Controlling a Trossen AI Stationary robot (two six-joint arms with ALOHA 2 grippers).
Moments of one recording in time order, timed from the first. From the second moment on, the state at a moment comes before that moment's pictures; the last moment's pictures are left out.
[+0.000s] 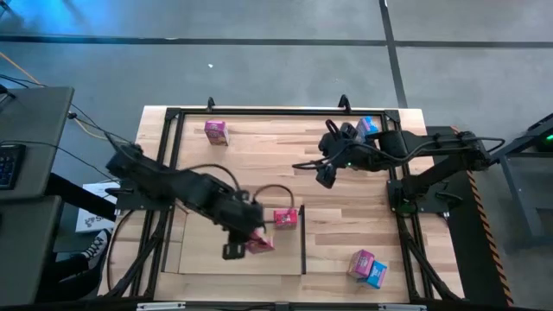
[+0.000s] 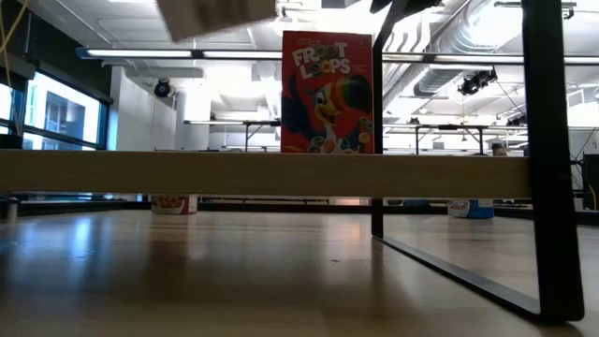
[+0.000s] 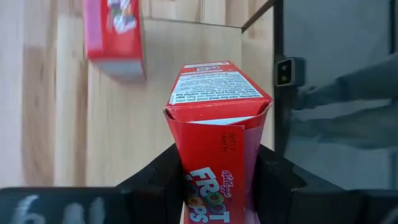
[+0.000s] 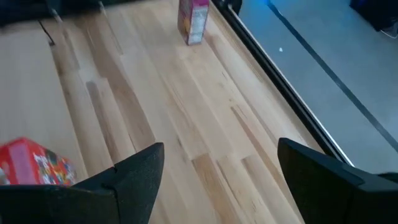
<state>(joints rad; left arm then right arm) -0.42 1.73 1.82 -1.20 0.01 -0.46 0.12 1.37 1.49 -0.97 0.50 0.34</state>
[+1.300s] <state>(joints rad) -0.42 1.99 1.90 -1.08 -0.10 -0.19 0.12 1.16 1.49 -0.58 0.44 0.49</state>
